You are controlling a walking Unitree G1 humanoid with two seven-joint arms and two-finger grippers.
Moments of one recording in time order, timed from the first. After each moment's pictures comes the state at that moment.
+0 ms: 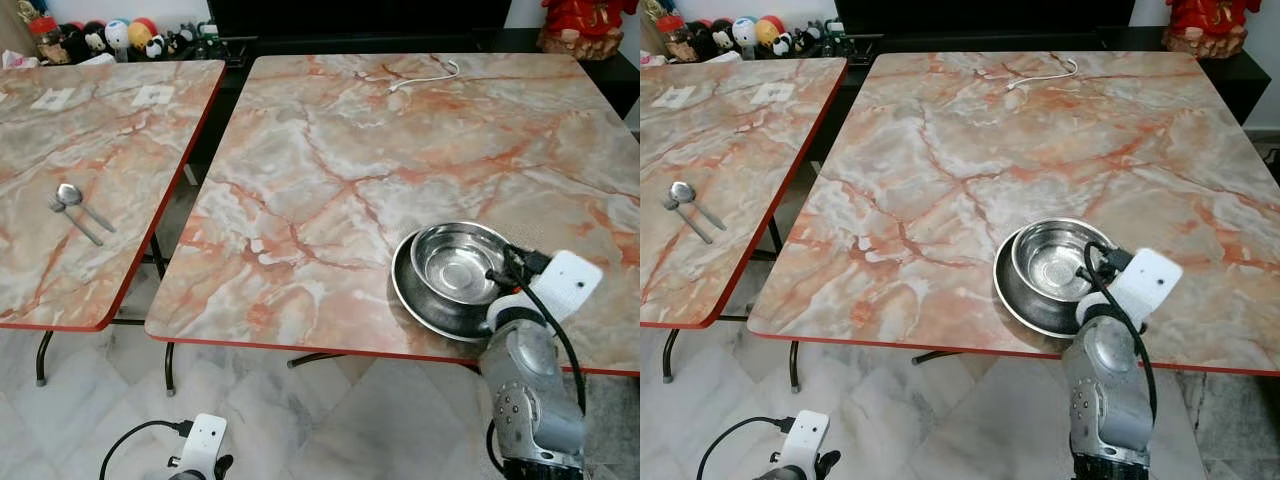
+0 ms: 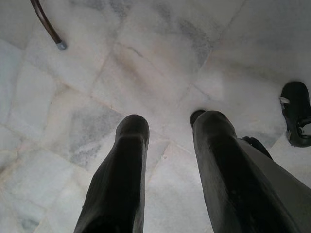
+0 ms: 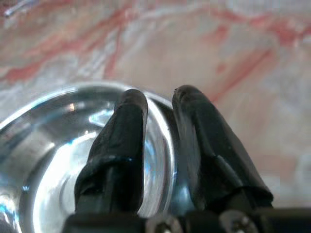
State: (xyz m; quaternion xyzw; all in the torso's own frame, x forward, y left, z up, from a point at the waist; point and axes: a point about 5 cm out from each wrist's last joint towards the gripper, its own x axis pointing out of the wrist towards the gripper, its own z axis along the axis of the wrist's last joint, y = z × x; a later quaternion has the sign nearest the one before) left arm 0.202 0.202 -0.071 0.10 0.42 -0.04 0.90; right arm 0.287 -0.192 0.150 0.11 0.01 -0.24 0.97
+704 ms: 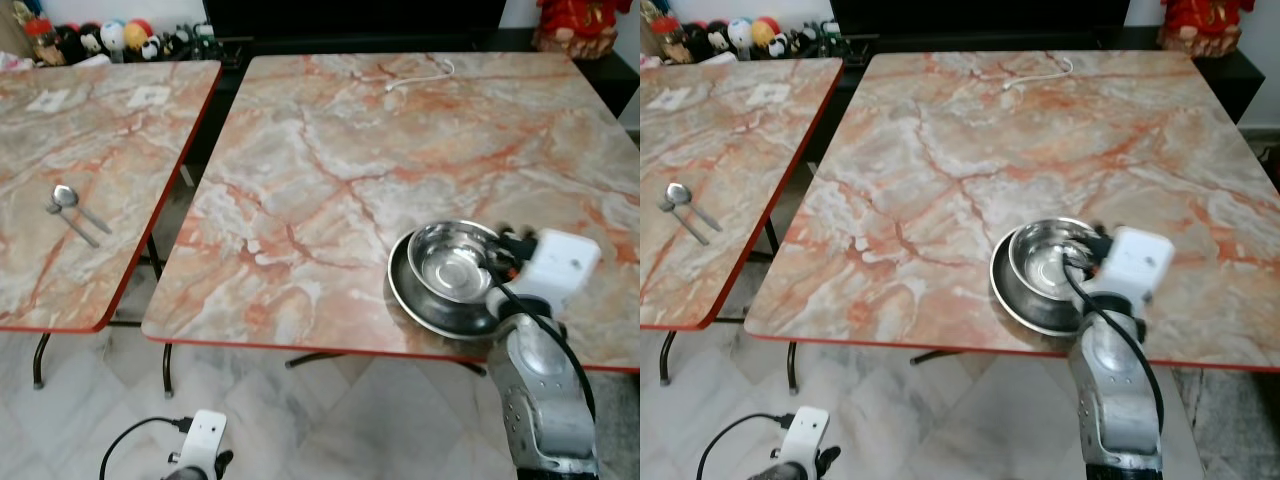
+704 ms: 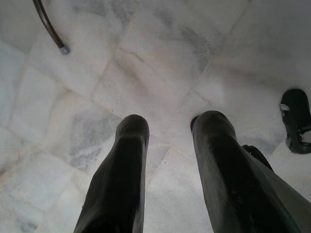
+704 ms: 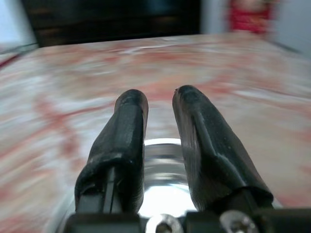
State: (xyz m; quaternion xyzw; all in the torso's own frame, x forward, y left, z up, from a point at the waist) left arm 0.207 0.202 -0.068 0.09 0.42 -0.03 0.90; right arm 0.297 -0.159 0.178 0.01 -0.09 -0.03 1.00
